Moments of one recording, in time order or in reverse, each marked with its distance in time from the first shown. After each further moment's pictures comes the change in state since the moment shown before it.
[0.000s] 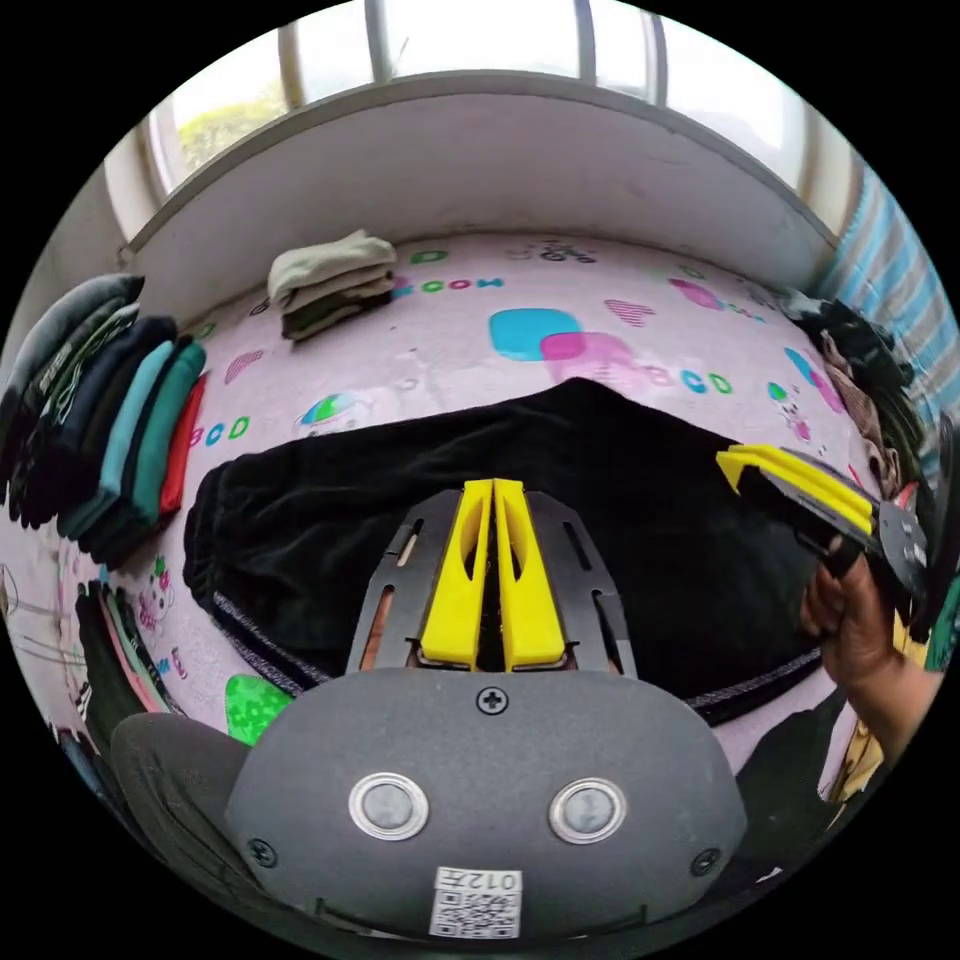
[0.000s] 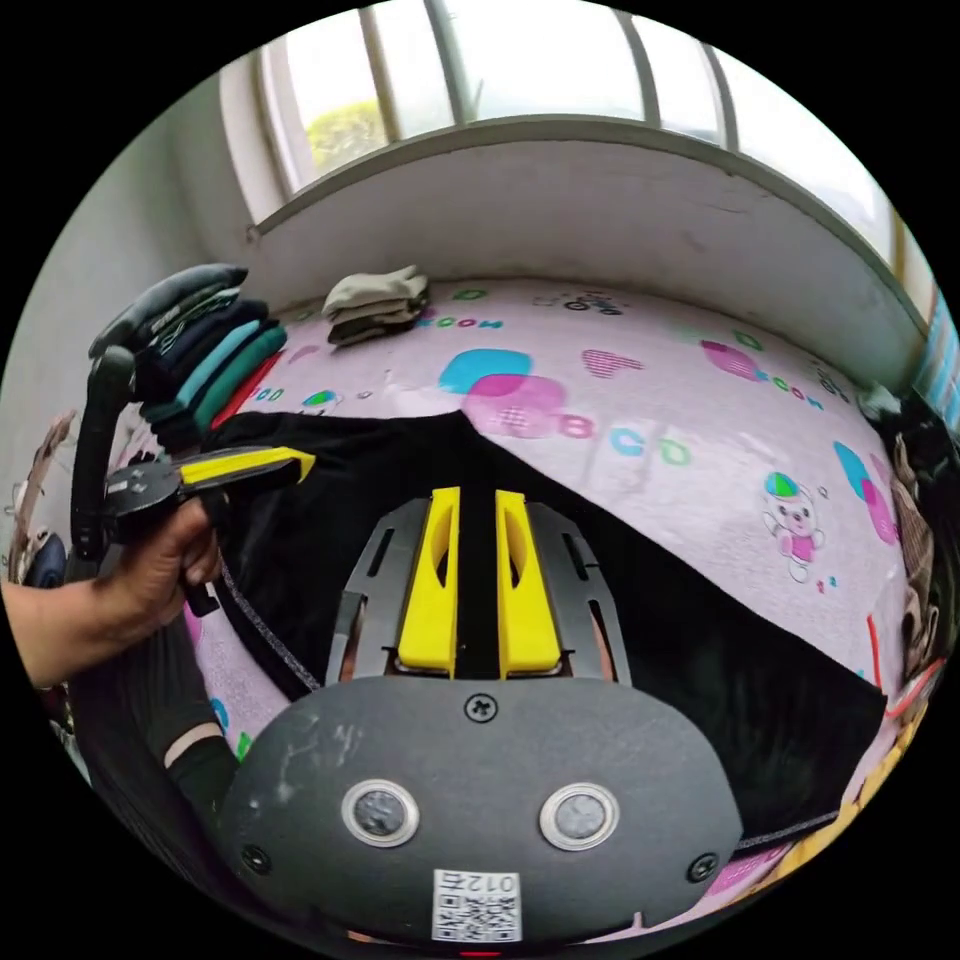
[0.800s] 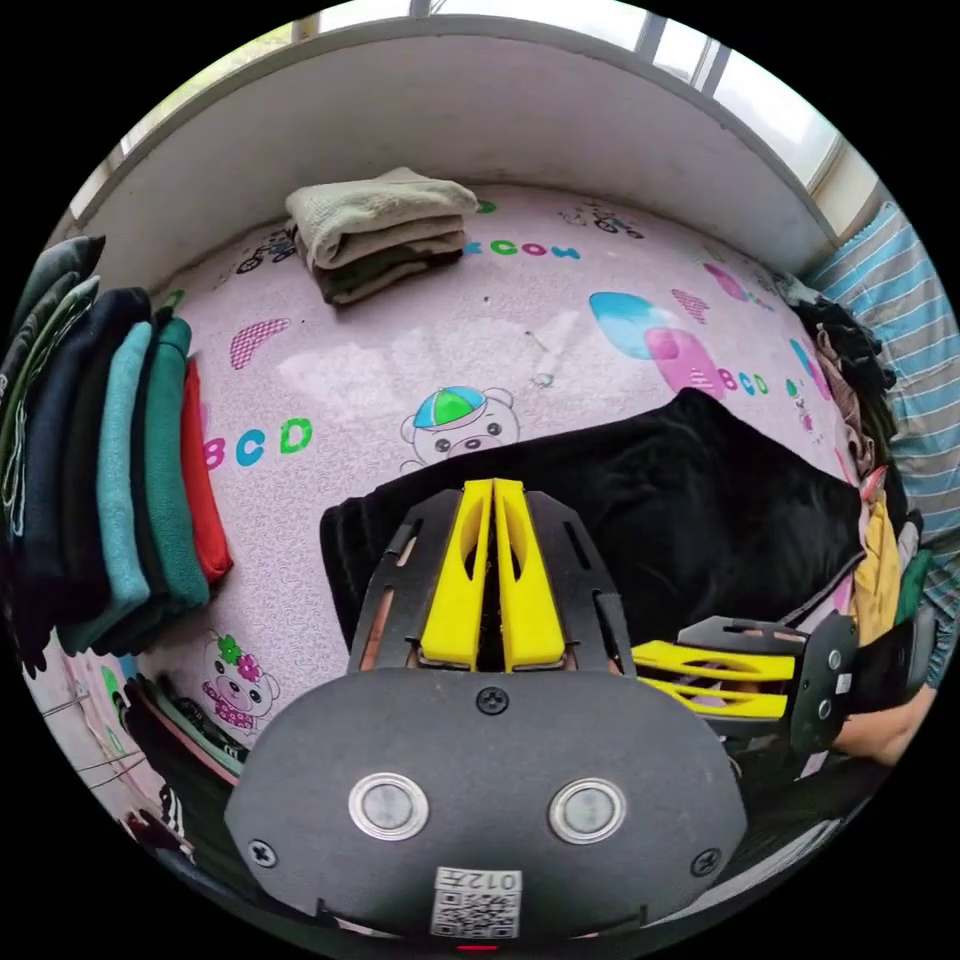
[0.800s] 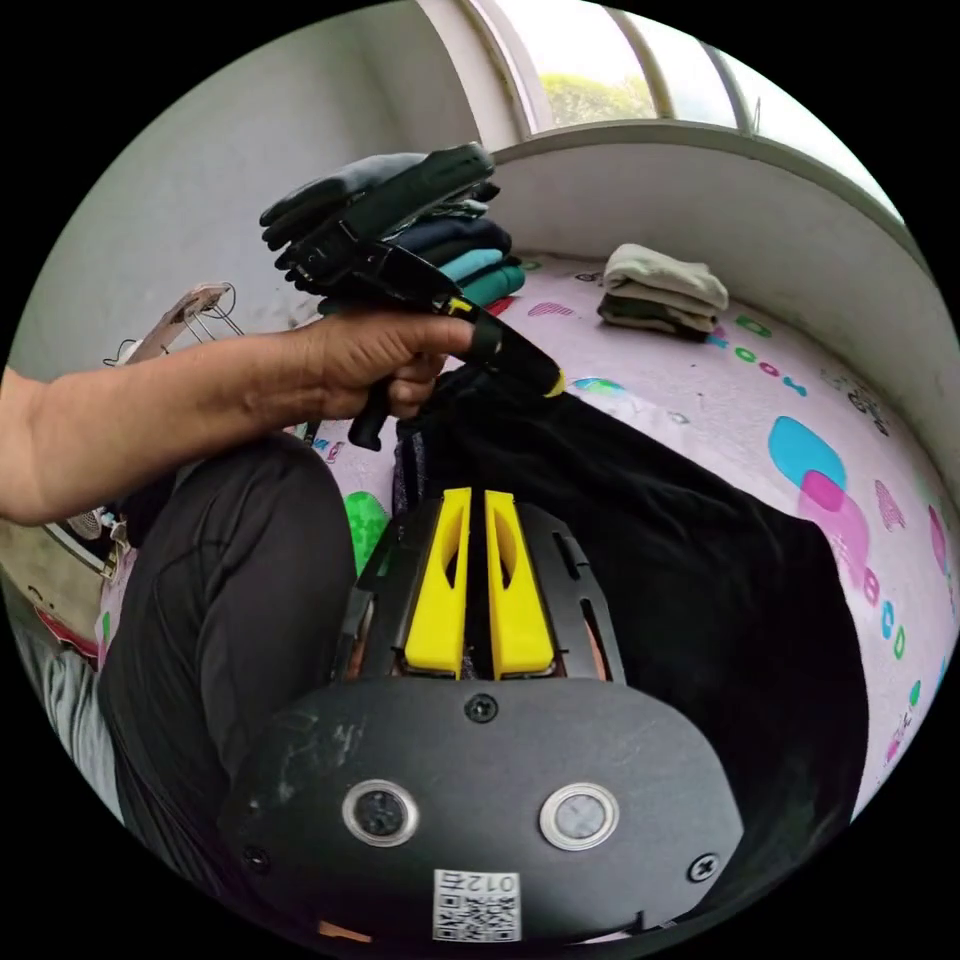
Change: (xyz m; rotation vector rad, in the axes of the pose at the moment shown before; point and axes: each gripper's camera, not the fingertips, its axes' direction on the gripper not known) left arm -0.187 -0.094 -0.050 -0.190 0.135 0.078; right arm -0.274 -0.035 0.108 -0.081 -0.385 -0.387
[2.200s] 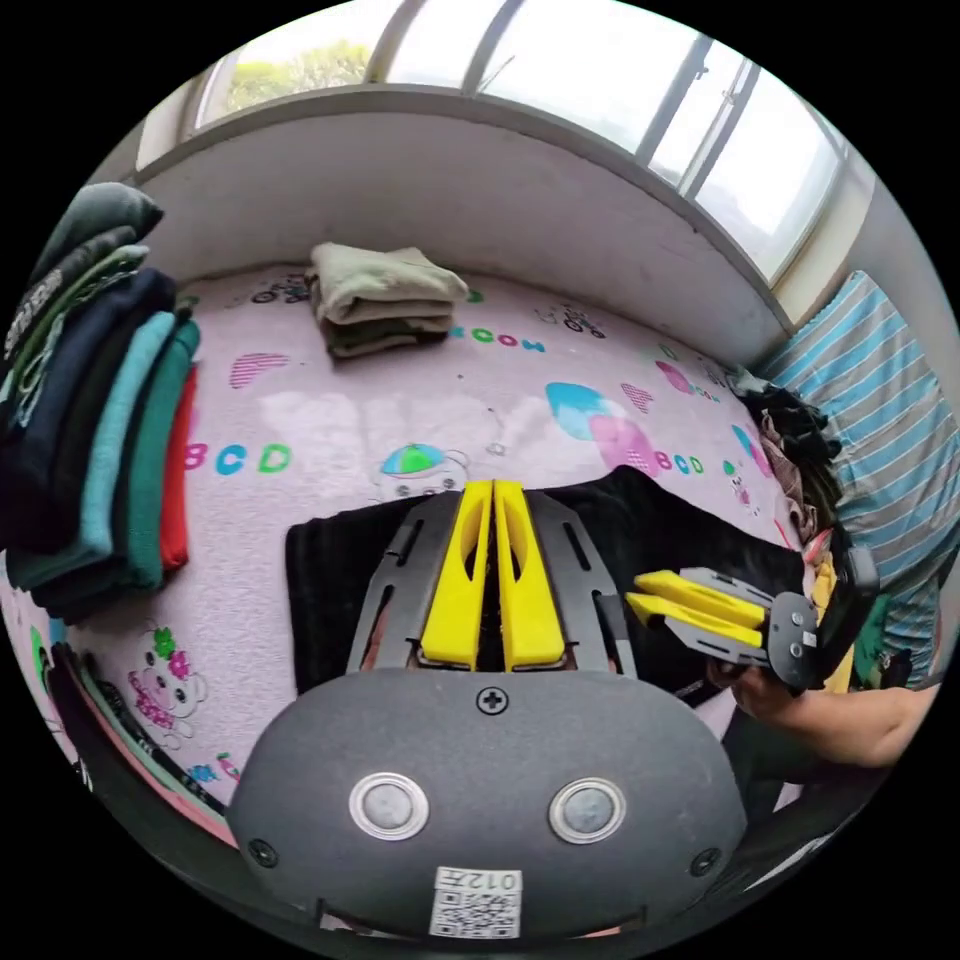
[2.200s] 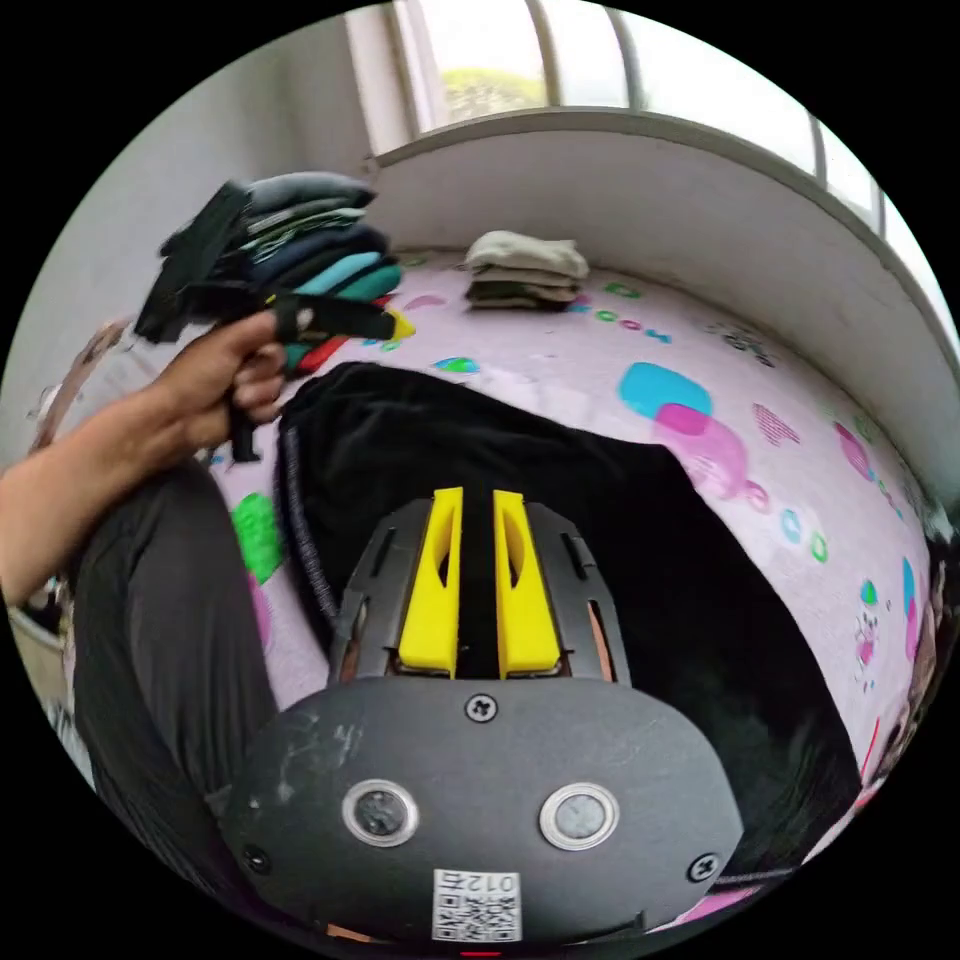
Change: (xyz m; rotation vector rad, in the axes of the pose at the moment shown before) left arm -0.012 0.038 -0.109 0.262 0.161 -0.109; right arm 0.032 0.027 0.008 -0.021 0.239 0.155
